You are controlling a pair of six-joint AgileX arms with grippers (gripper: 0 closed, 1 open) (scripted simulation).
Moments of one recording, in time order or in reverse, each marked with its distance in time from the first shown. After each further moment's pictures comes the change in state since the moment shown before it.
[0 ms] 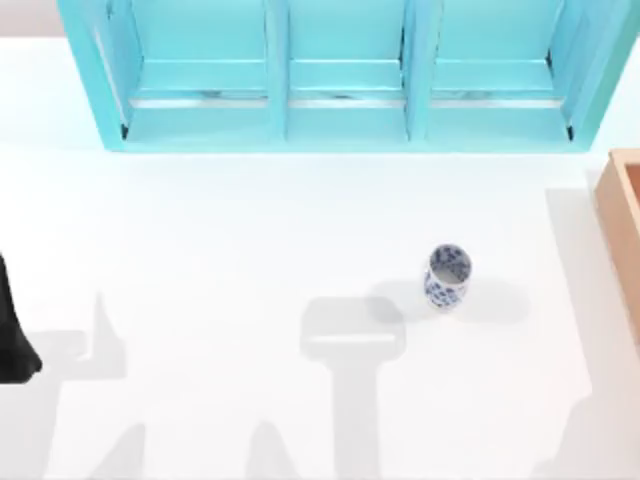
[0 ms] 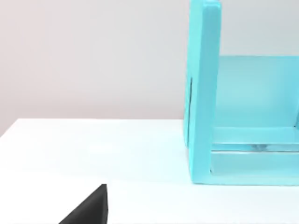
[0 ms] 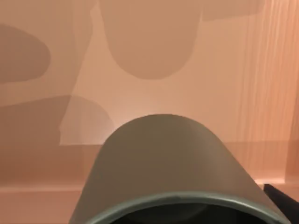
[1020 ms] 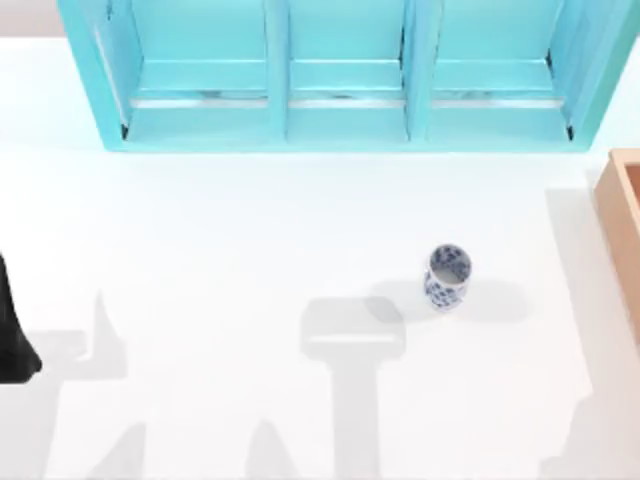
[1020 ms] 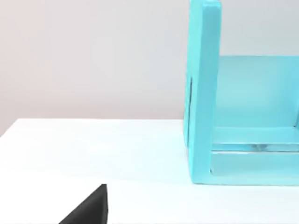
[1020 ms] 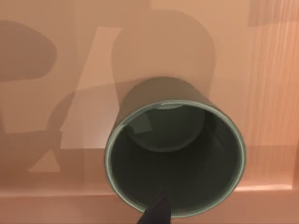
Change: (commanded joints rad) left arm 0.000 0.000 0.000 0.000 0.000 0.000; right arm 0.003 0.002 -0.024 0.024 0.000 0.003
